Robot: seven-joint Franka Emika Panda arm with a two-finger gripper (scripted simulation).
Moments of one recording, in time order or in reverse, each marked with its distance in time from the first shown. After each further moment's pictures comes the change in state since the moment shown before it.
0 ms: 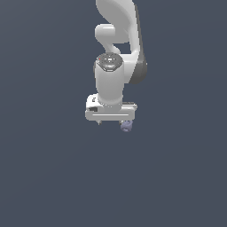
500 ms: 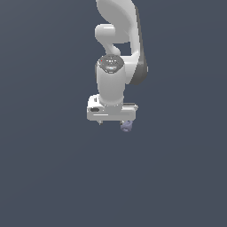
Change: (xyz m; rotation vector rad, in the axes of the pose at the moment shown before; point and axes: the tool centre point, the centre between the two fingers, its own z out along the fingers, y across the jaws) arm -0.002 -0.004 0.006 0.003 -0.001 0.015
